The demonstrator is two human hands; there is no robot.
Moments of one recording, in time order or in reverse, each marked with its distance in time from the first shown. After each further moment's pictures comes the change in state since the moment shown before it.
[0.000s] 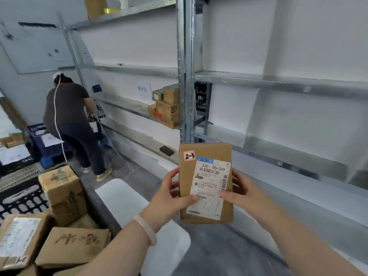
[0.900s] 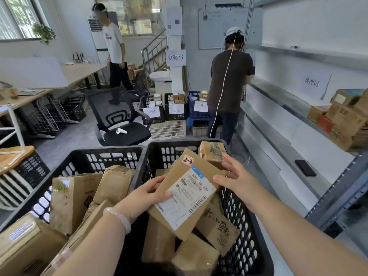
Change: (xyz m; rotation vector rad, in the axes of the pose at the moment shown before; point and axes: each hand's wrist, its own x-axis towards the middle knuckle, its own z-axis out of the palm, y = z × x) left_hand -0.212 -0.035 -0.316 -0.029 0.704 -0.265; right_hand 0.151 -0.042 0.388 -0.013 -0.791 -0.043
